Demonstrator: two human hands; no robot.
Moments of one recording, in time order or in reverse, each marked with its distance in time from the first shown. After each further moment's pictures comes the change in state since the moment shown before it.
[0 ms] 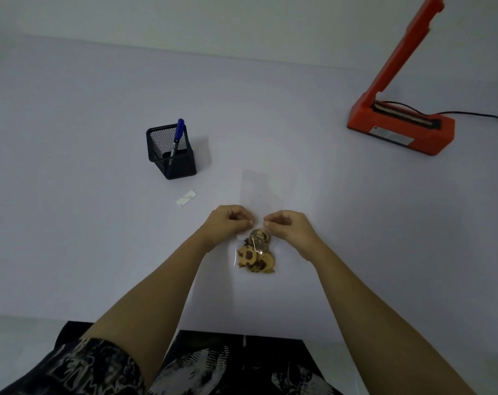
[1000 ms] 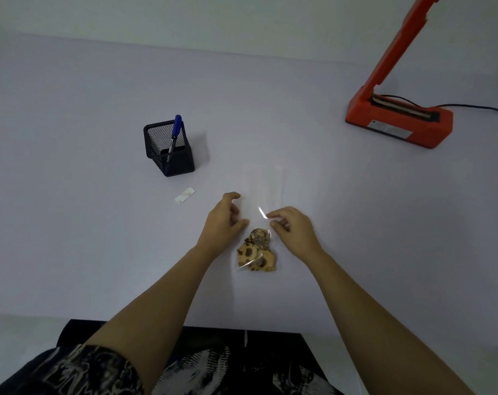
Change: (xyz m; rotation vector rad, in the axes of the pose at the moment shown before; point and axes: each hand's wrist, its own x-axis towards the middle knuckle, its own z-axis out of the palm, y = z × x) left_hand -0.011 -0.011 0.015 0.350 0.283 0.165; right_hand -0.007 0.016 0.003 -0.492 0.167 -0.314
